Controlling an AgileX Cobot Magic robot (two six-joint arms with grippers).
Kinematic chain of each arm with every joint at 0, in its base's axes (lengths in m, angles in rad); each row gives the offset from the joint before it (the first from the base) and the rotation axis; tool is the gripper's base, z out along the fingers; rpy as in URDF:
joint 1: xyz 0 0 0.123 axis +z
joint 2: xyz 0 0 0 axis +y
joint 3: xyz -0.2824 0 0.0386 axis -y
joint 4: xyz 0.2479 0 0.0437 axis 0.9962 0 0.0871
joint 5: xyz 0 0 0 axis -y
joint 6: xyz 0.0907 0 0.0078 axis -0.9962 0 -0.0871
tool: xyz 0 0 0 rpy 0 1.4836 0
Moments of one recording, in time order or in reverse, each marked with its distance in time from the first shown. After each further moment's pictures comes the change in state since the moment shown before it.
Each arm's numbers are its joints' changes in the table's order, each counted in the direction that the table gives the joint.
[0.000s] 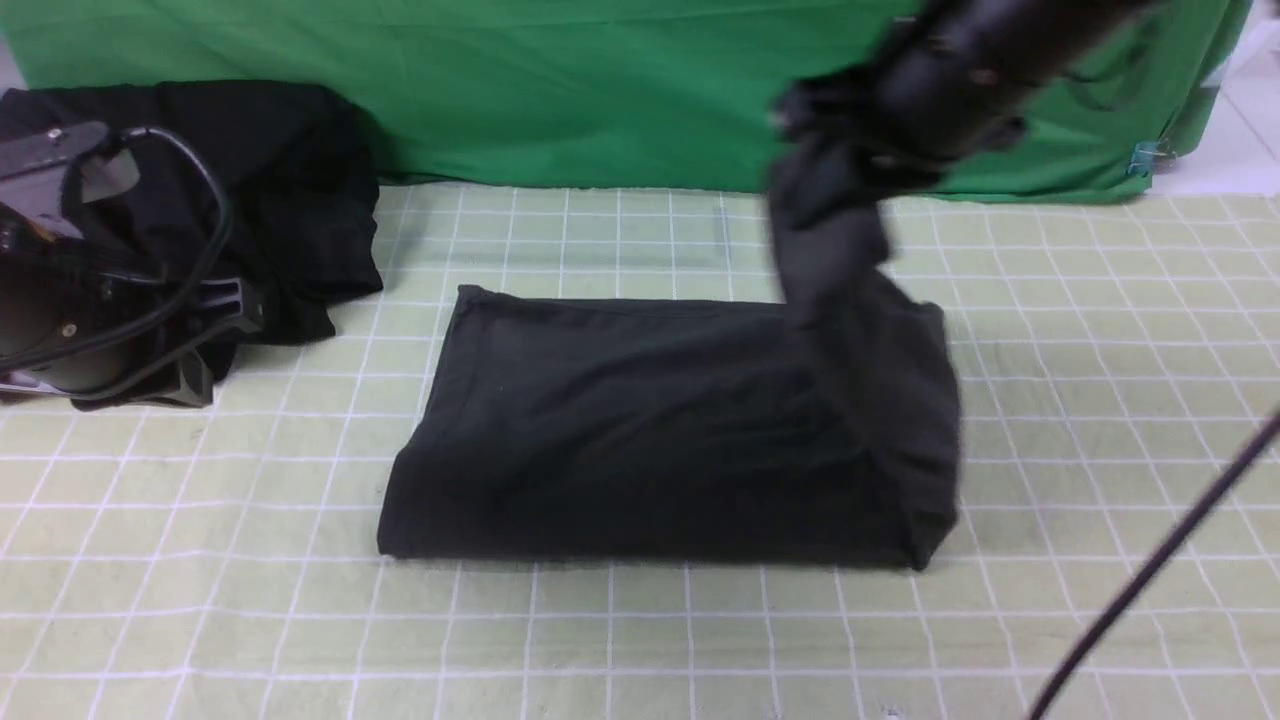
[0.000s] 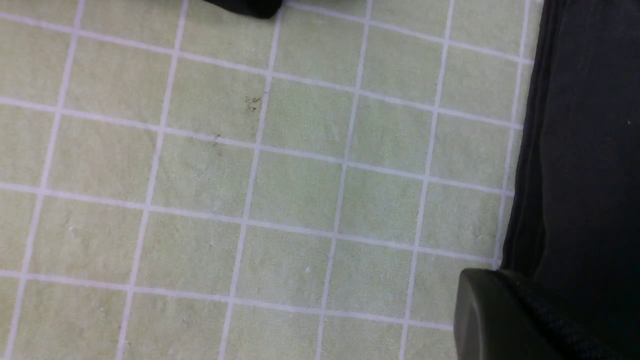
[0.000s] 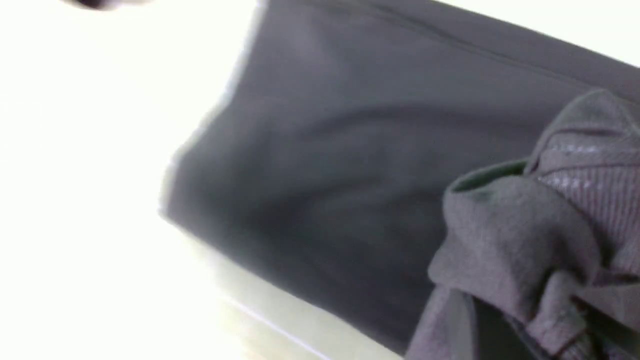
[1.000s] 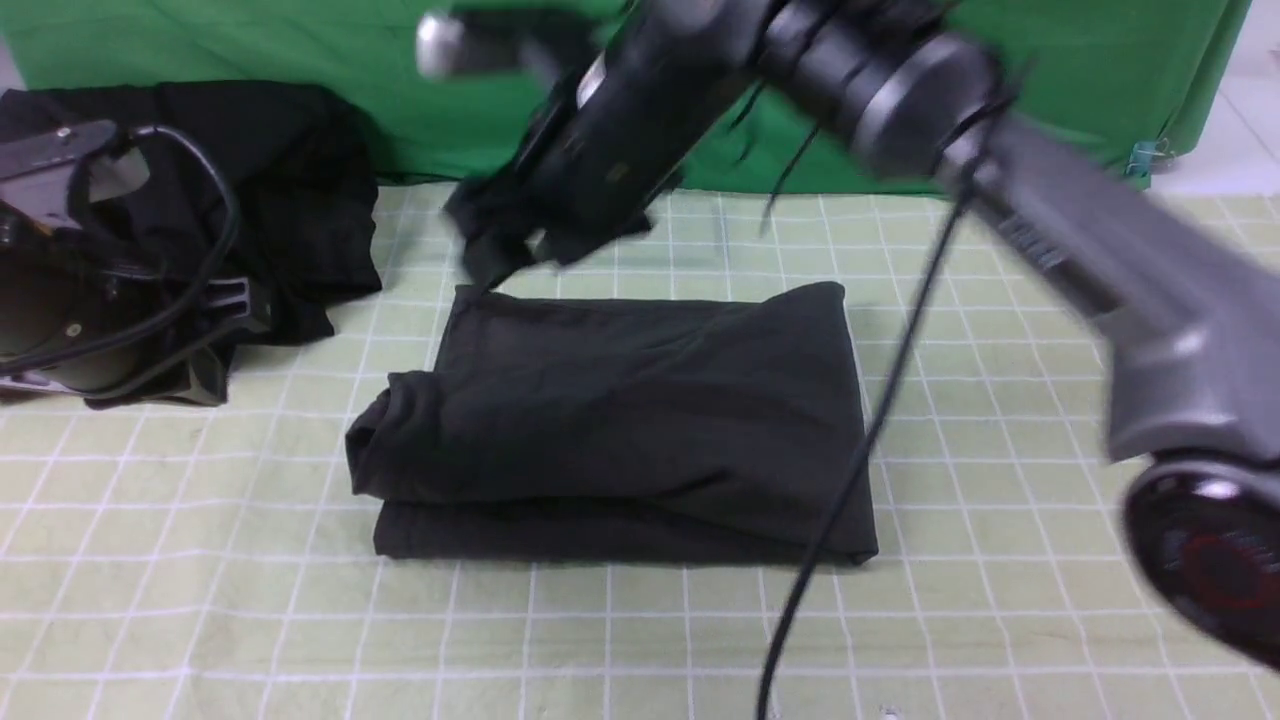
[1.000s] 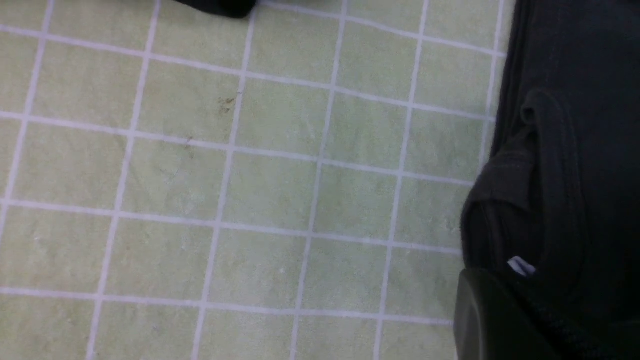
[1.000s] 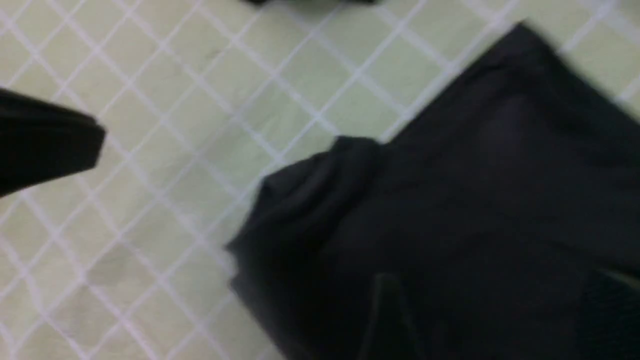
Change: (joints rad) right arm 0.195 0.347 0.482 -0.100 -0.051 0.059; left arm 0.001 0.000 0.000 -0.133 -0.002 -0.127
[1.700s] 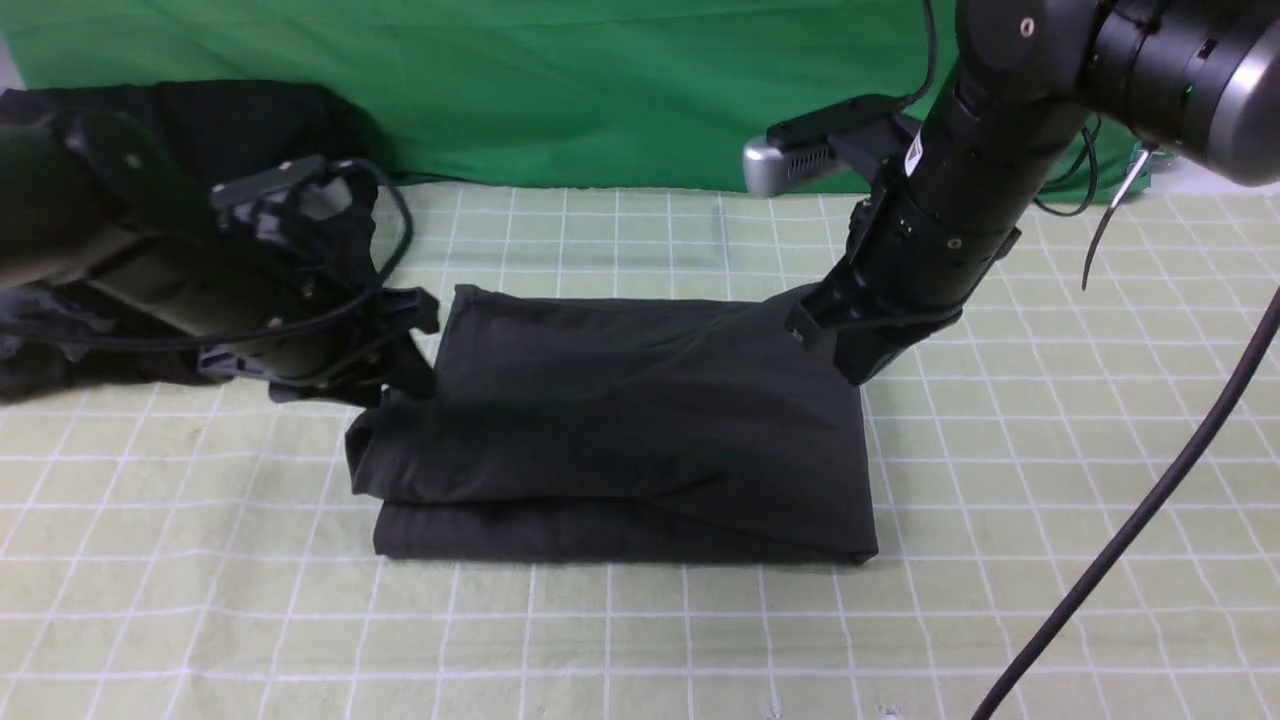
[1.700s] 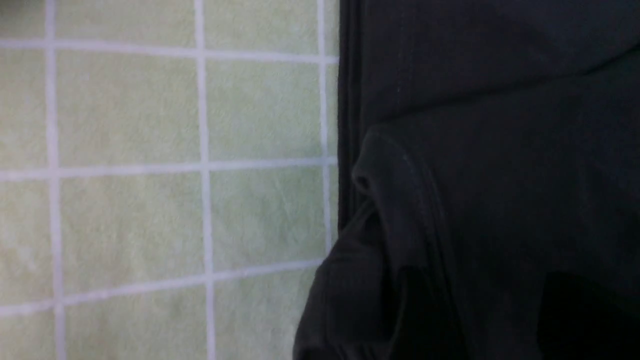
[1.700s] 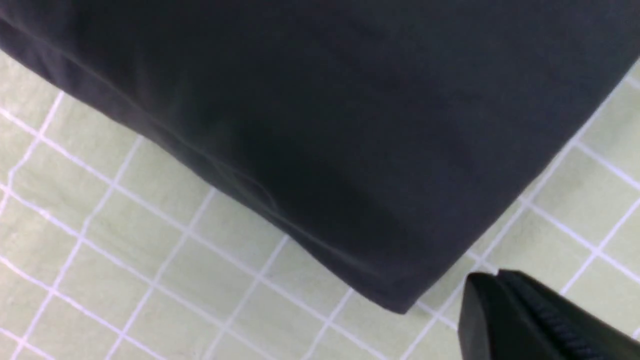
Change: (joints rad) right arm -0.174 -0.351 -0.709 -0.136 0.007 0.101; left arm -0.111 0.338 0.163 -0.248 0.062 -0.227
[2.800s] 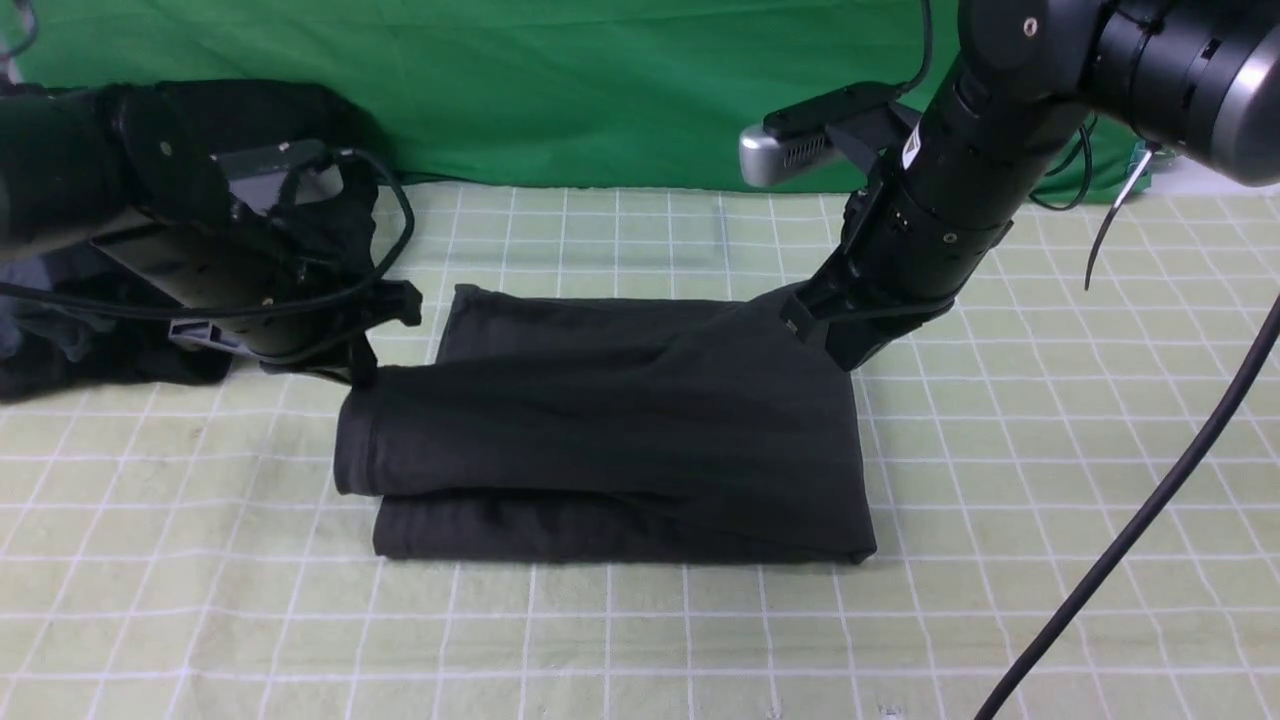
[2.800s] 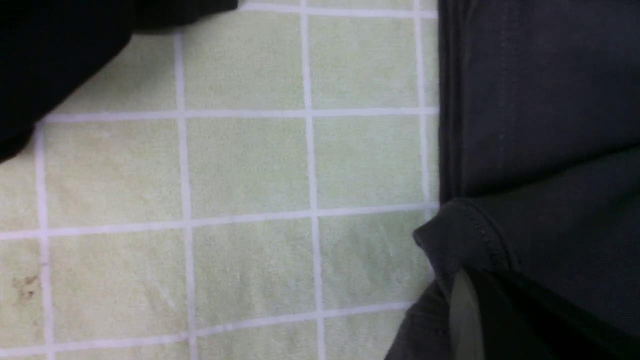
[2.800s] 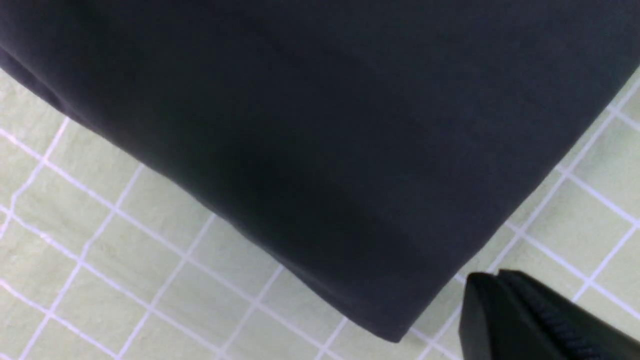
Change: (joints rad) right arm 0.000 -0.002 0.000 0.006 0.040 0.018; left arm -0.002 0.044 0.069 0.264 -0.006 0.163
